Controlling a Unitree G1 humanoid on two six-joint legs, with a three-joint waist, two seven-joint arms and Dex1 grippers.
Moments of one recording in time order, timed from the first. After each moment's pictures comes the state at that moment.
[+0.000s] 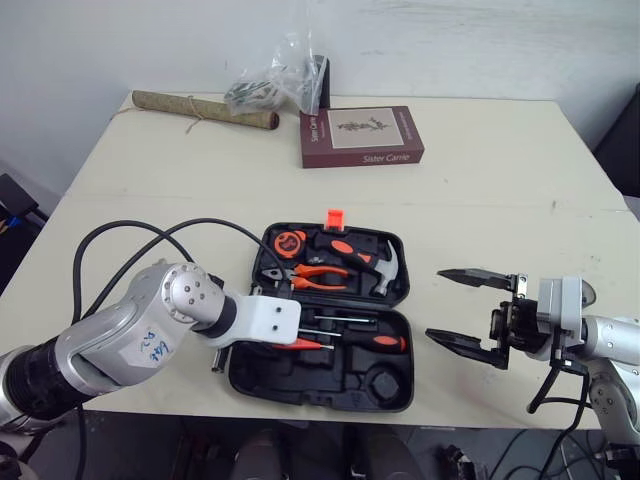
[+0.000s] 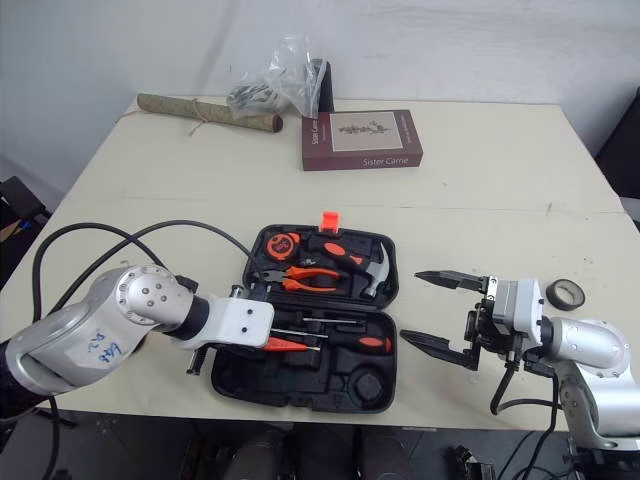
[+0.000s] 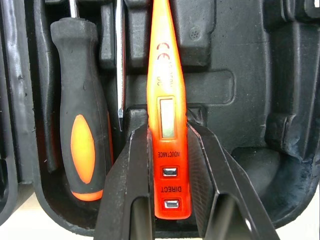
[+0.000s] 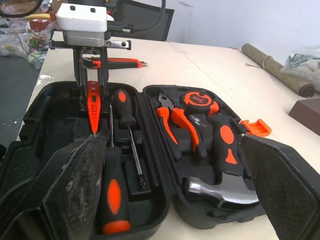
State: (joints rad) left arm -0.66 1.10 -0.62 -0.70 -0.07 0.91 -1.07; right arm 0.01 -0.72 -0.24 -0.27 0.60 -0.01 1.24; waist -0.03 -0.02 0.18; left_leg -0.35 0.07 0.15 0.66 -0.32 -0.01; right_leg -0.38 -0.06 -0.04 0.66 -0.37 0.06
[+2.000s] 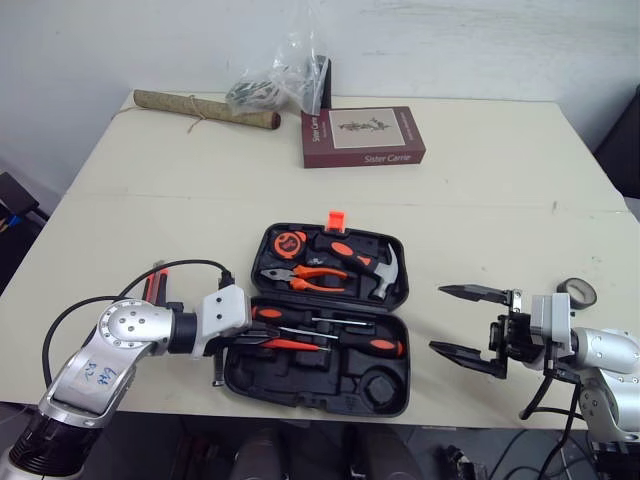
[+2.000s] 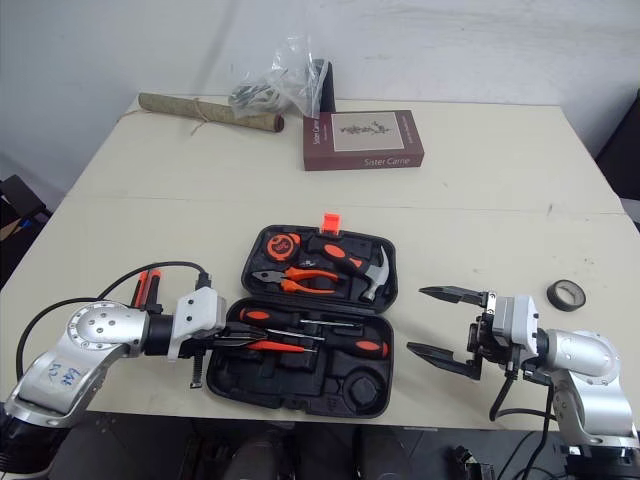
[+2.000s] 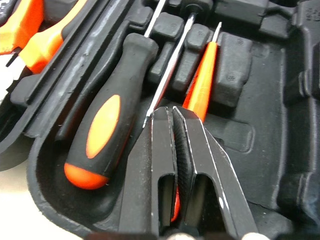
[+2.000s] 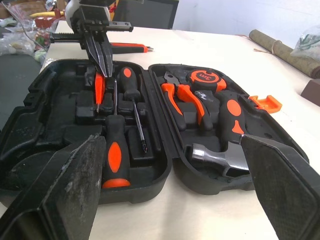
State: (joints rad) left arm -0.12 0.82 -0.06 -0.39 -0.28 0.40 -1.04; right arm 0.00 -0.68 -0.21 -0.08 0.56 -0.16 1.34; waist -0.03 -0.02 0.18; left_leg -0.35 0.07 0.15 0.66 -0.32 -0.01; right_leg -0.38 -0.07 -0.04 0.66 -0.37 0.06
